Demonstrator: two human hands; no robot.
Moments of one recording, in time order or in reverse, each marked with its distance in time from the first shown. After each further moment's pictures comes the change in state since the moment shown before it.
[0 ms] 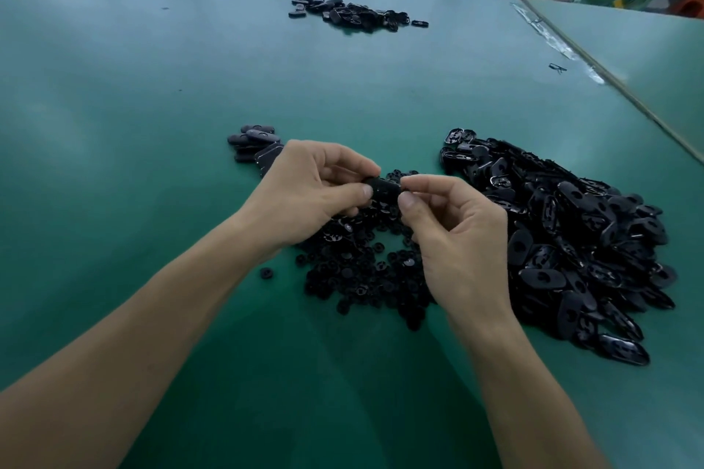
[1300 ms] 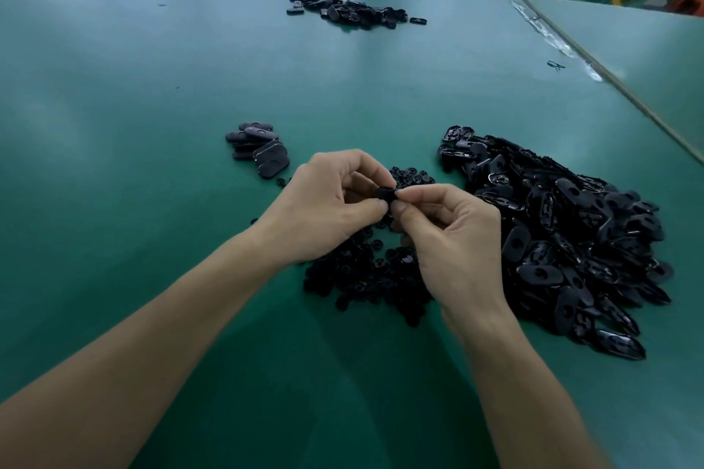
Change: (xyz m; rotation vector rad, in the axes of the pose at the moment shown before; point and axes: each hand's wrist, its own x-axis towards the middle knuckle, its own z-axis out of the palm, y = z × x) left_hand -0.006 -0.002 0.013 0.111 -0.084 0.063; right_hand 0.000 0.004 0.001 -0.005 0.005 0.103
